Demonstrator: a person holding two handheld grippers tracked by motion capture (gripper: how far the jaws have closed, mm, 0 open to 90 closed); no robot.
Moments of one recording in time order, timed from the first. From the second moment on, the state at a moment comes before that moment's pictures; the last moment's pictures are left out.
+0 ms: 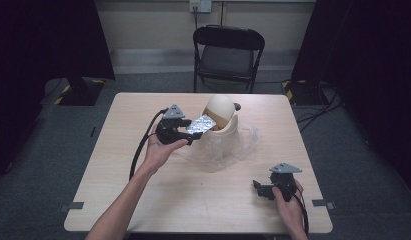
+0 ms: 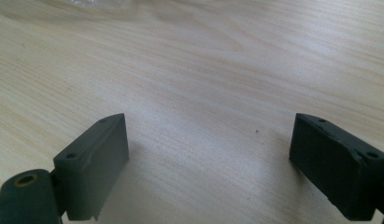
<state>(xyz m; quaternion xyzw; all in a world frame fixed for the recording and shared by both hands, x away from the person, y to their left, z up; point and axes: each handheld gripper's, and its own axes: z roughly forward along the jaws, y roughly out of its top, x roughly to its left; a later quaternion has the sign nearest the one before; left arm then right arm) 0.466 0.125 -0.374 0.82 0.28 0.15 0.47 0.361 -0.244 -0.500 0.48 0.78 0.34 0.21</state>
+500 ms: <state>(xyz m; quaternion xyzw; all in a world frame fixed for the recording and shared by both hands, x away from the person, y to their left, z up) 0.477 0.112 -0.366 0.82 0.28 0.15 0.47 0.361 -0.244 -0.500 0.48 0.78 0.34 0.21</state>
